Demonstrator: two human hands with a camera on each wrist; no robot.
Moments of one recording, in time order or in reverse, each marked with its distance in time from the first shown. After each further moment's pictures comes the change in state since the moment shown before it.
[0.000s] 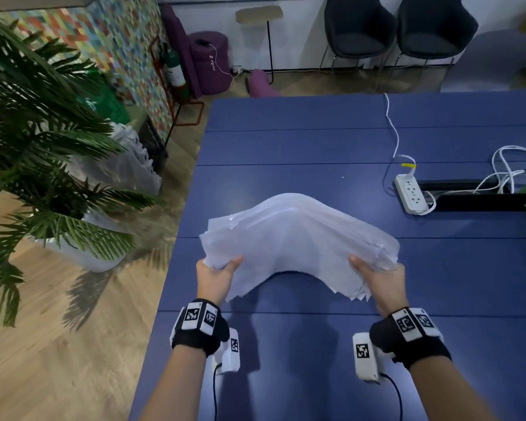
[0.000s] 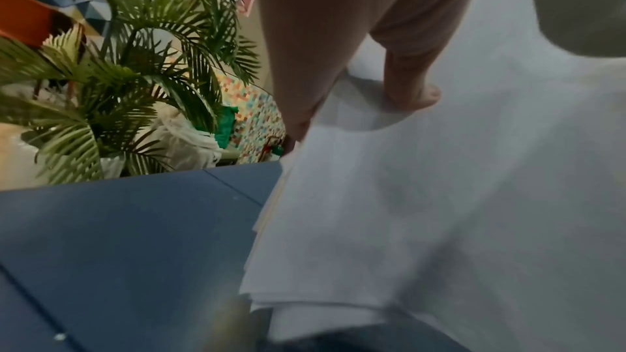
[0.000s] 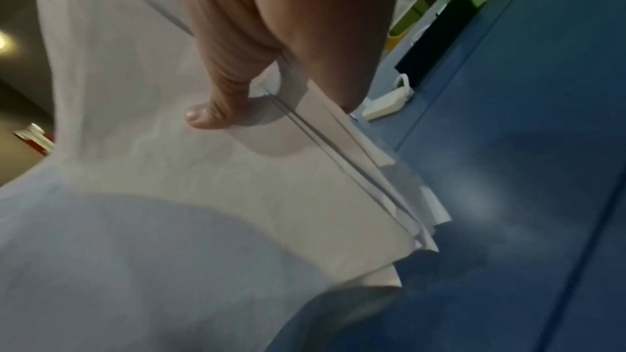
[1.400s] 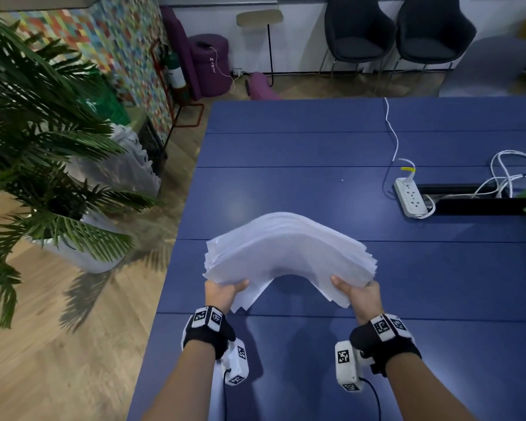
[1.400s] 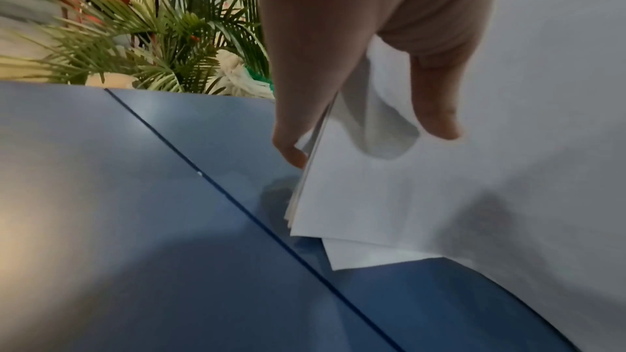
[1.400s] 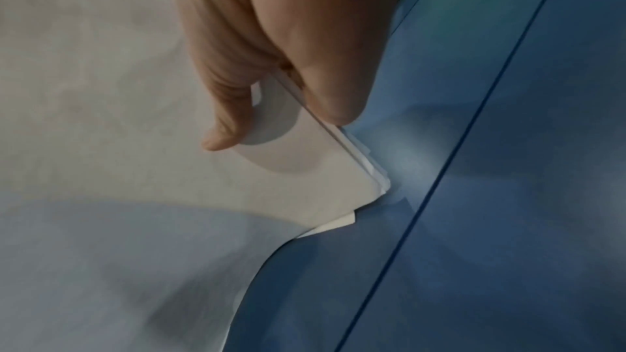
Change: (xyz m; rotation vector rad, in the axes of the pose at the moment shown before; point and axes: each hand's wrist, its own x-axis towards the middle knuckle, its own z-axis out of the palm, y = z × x) left_hand 0.004 -0.048 0.002 0.009 -0.037 -0.280; right_hand 0.000 0.054 0.011 -0.045 -0.015 0.147
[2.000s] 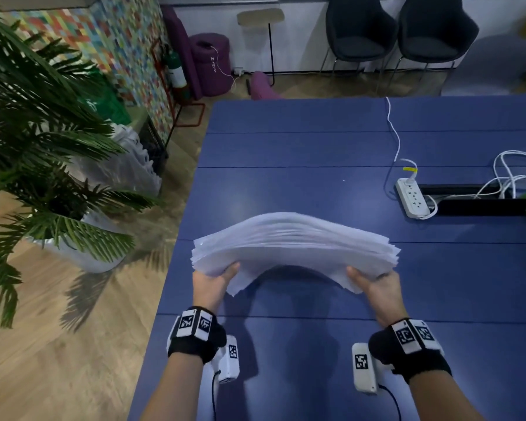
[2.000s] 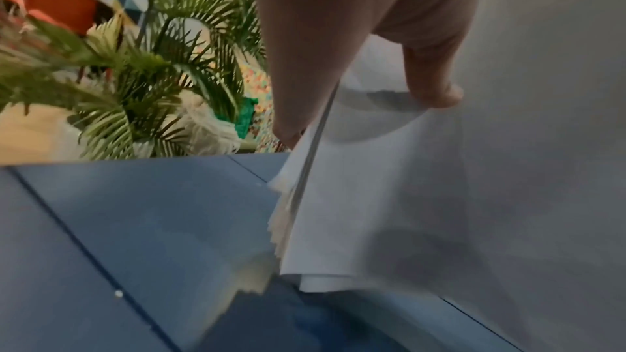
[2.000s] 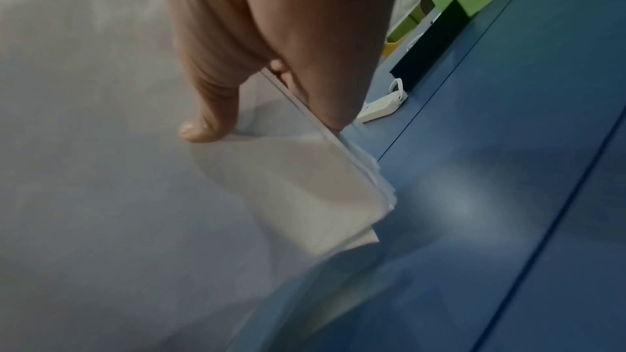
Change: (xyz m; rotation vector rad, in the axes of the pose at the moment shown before) left_hand -0.003 0.027 -0.009 -0.104 0.041 0.220; right_hand -0.002 -0.035 -0.013 -0.040 -0.103 -0.179
